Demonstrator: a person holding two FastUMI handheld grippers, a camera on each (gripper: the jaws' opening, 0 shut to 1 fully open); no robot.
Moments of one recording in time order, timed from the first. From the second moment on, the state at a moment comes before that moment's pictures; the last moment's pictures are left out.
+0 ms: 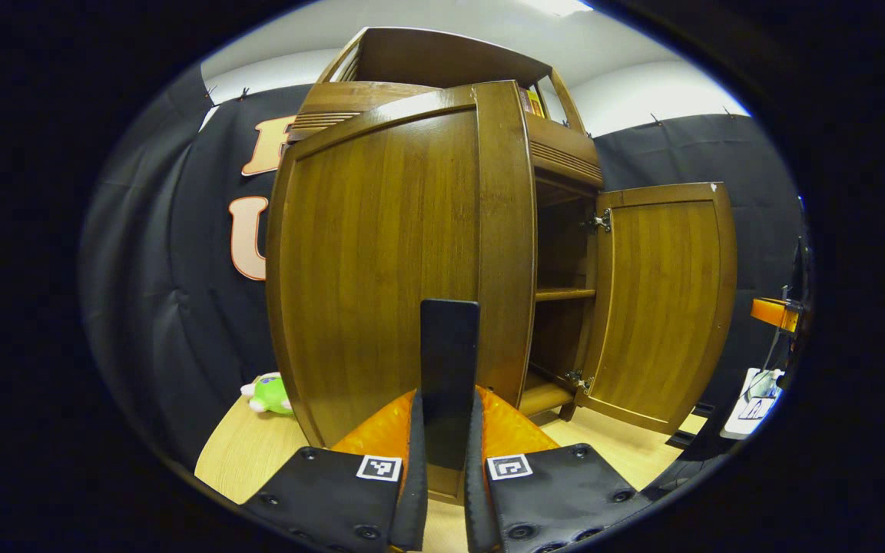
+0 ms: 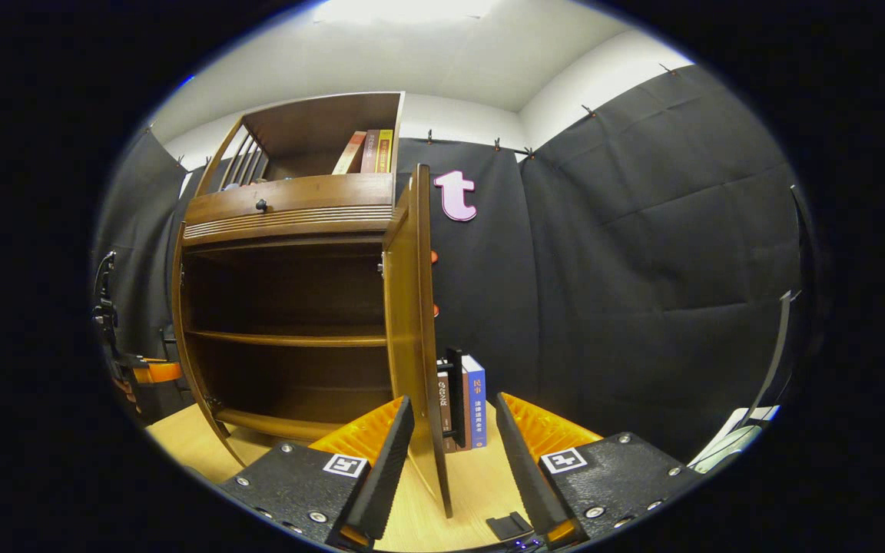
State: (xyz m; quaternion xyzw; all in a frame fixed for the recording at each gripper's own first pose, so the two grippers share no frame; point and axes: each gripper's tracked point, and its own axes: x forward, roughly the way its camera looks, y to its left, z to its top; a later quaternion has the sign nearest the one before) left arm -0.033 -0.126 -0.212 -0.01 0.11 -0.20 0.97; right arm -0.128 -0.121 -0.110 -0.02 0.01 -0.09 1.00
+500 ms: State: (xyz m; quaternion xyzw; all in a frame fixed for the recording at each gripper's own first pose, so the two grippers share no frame) left arm -0.061 -0.062 -0.206 0.00 0.10 -0.15 0.98; right arm -0.129 -0.095 -0.109 -0.02 0.01 -0.06 1.00
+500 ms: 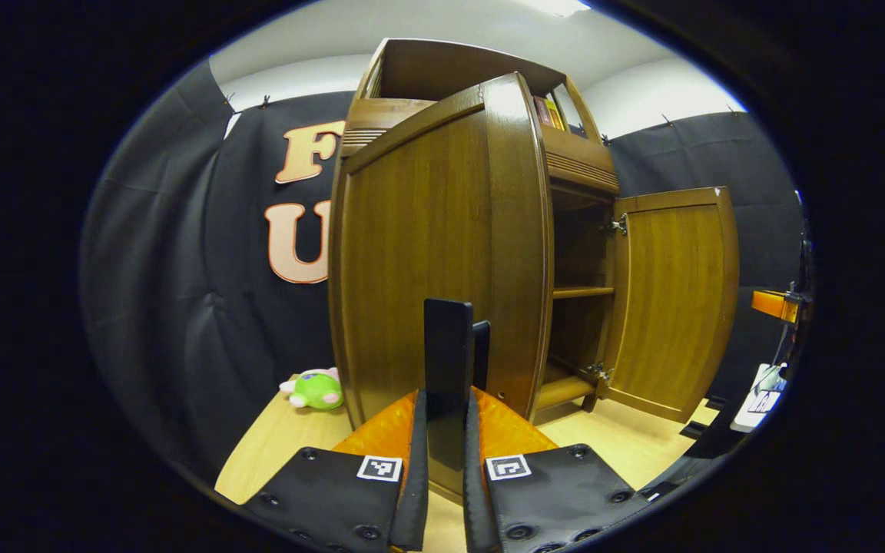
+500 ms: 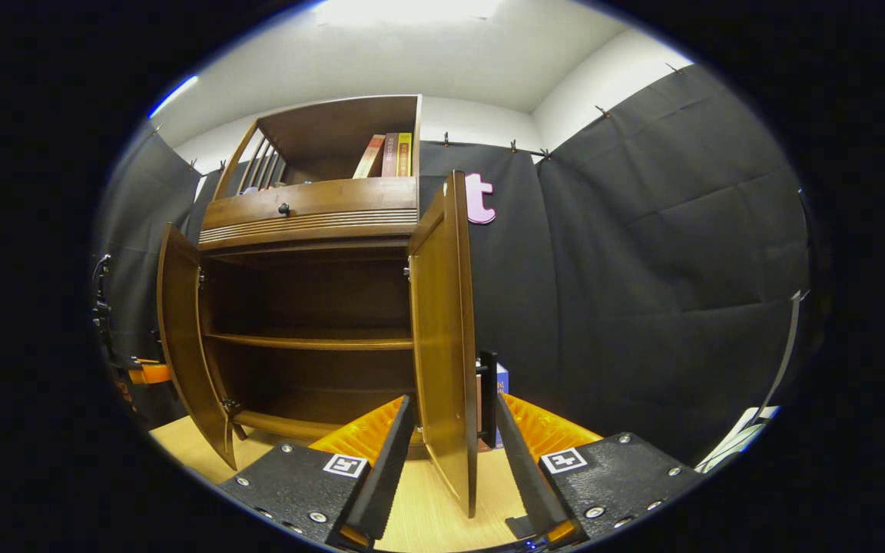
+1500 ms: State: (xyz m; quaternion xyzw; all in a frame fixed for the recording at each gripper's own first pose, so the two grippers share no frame) left arm -0.072 0.015 -0.197 0.03 0.09 -0.09 0.99; right arm -0.118 -0.061 -0.109 -0.02 0.01 -0.02 1.00
